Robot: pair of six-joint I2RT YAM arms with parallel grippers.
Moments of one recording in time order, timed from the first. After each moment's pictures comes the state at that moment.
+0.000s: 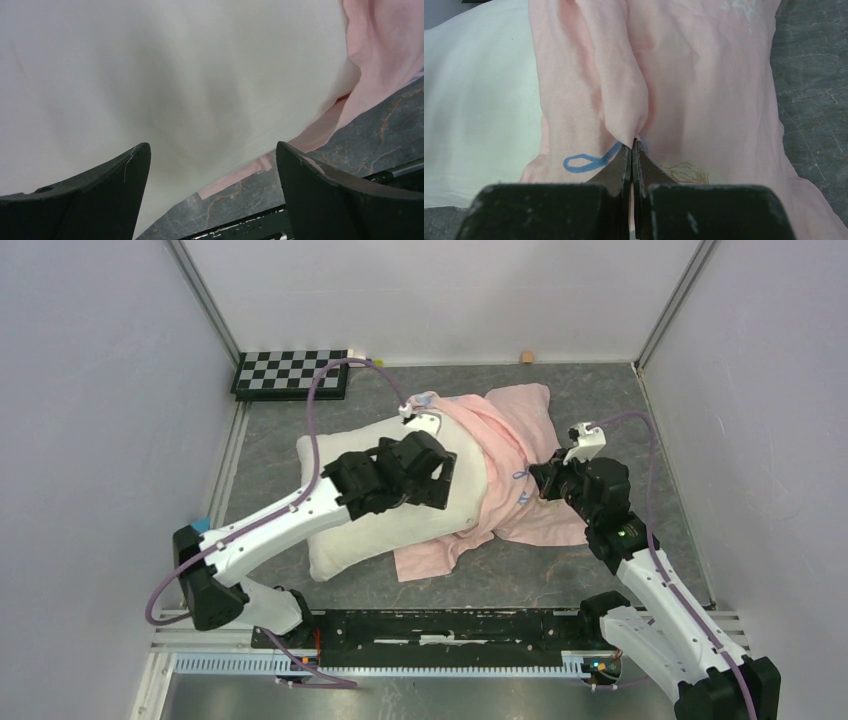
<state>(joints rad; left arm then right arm) -0.98 1.37 1.38 -0.89 -0.44 -0.56 0.31 0.80 0.57 -0.06 -0.09 0.28</state>
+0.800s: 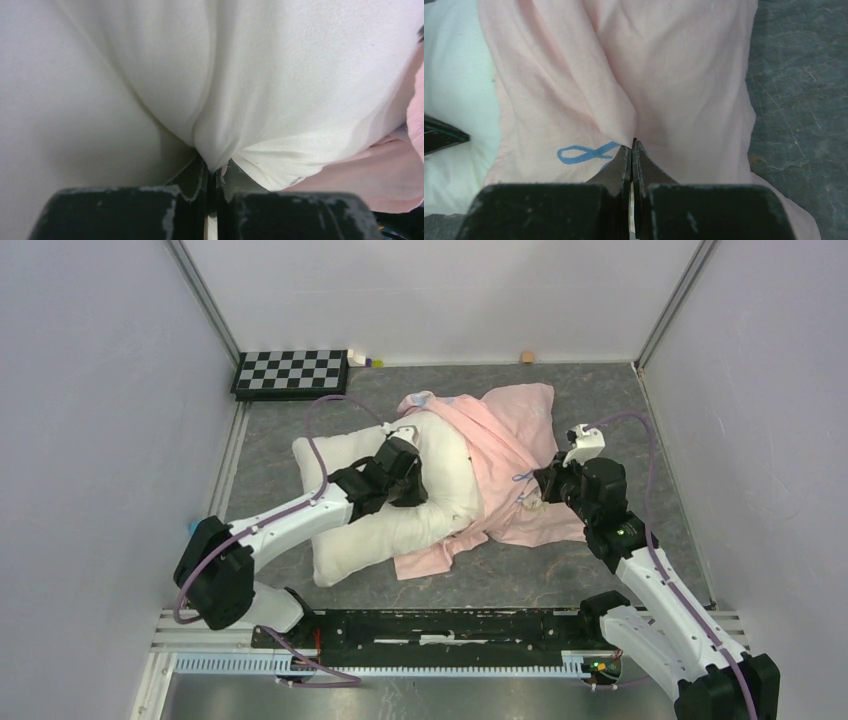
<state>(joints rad) -0.76 1.45 0.99 -0.37 -0.13 -0.64 0.31 0.81 0.57 -0.11 -0.04 0.26</state>
